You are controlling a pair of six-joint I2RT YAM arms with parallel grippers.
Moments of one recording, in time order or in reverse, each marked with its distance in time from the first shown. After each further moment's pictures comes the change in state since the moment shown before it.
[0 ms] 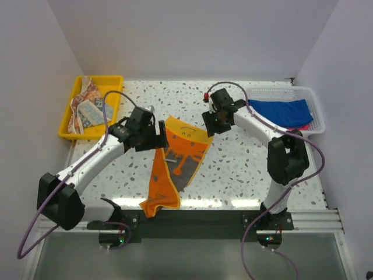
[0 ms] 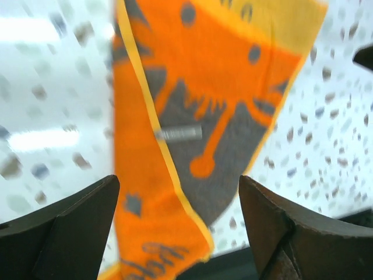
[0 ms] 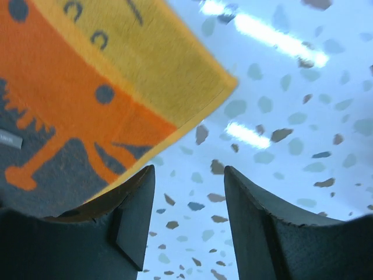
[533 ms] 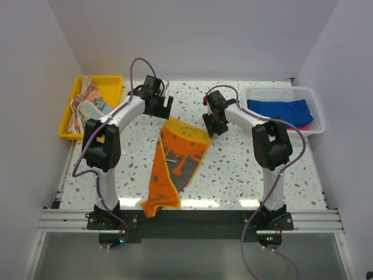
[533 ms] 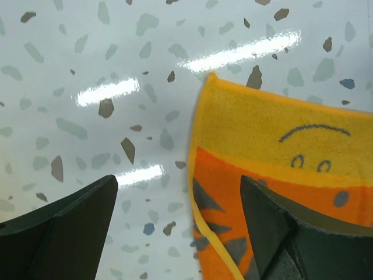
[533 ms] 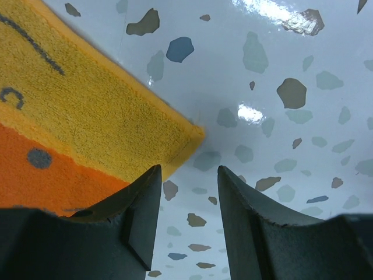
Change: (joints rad) left arm 0.184 0.676 0.591 0.109 -0.042 0.518; right arm -0.039 0.235 0.125 0.019 0.077 0.020
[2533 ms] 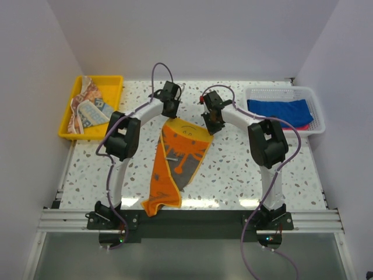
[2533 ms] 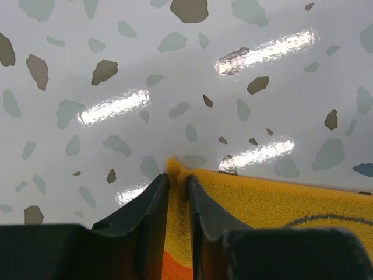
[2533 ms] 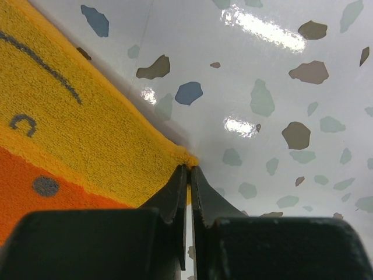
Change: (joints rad) left arm -0.082 0.362 0.246 0.097 -0.075 0.043; right arm 0.019 0.062 0.024 0.076 0.025 -0.025
